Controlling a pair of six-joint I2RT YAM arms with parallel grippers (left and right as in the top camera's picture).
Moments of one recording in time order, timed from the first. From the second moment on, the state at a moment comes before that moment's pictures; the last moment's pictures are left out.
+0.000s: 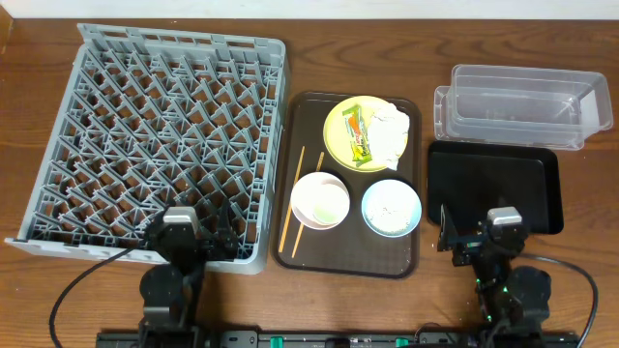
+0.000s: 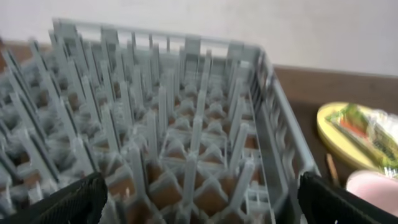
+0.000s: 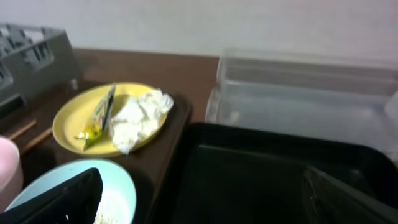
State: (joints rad) left arm -0.03 0.05 0.07 -0.23 0.02 -0.12; right arm 0.07 0.07 0.10 -0.24 -0.04 -0.01
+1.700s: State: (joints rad) left arm -0.03 0.84 0.92 -1.05 0.13 -0.15; right arm 0.45 1.94 1.37 -0.54 -0.05 0.19
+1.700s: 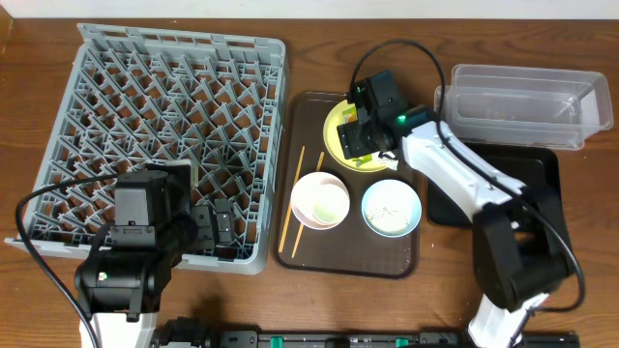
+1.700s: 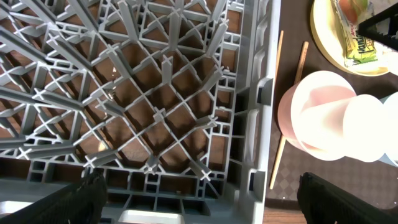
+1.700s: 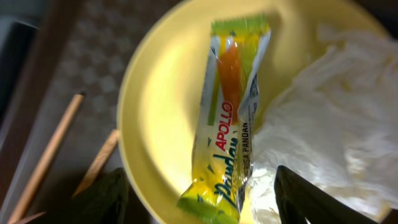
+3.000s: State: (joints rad) left arm -0.03 0.84 0.92 -1.07 0.13 -0.15; right arm 0.14 1.60 1.38 -0.65 0.25 0.43
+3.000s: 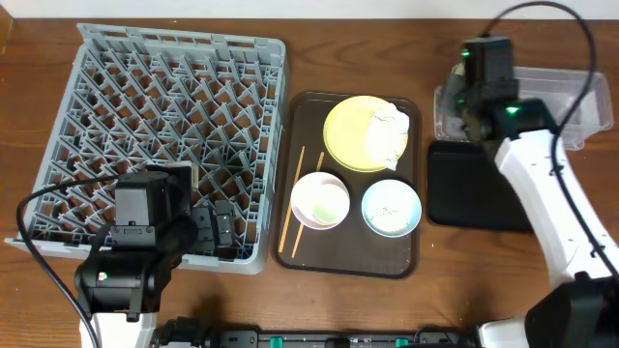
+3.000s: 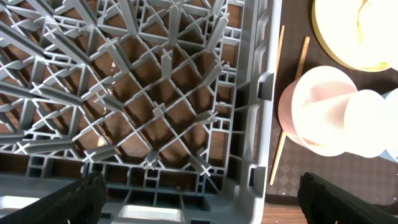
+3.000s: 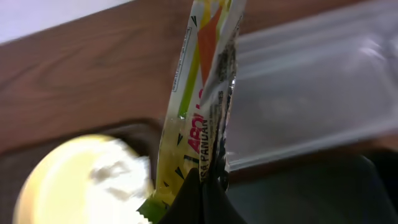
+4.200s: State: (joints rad) left arm -0.03 0.84 0.92 -1.07 0.13 -0.15; right arm 0.33 1.88 1.38 -0.61 0.03 0.25
